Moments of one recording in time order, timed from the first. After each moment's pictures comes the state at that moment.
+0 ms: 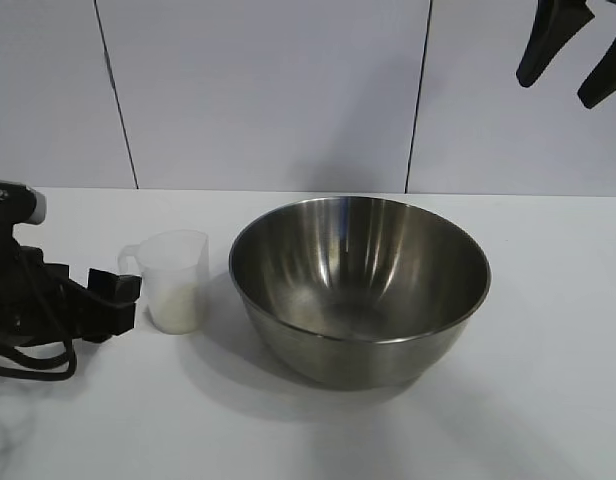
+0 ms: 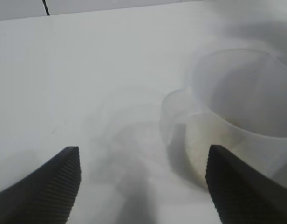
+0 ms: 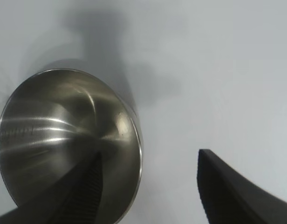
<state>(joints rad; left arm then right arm) -0.40 2.06 -0.43 -0.13 -1.15 0.05 0.01 1.71 -1.56 0.27 1.13 -0.05</state>
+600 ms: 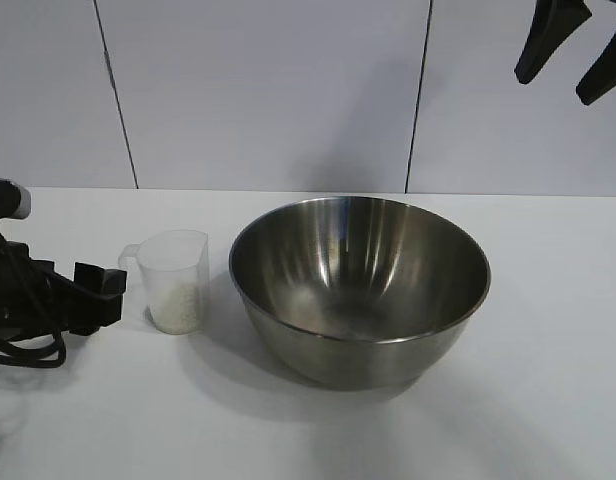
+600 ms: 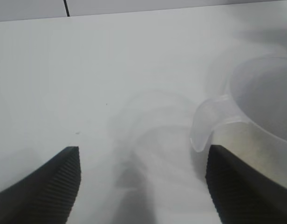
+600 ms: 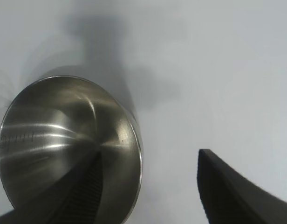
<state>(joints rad) -0.37 2.06 -0.43 -0.12 -1.15 0.04 0.01 1.71 -1.56 0.27 1.11 -0.05</state>
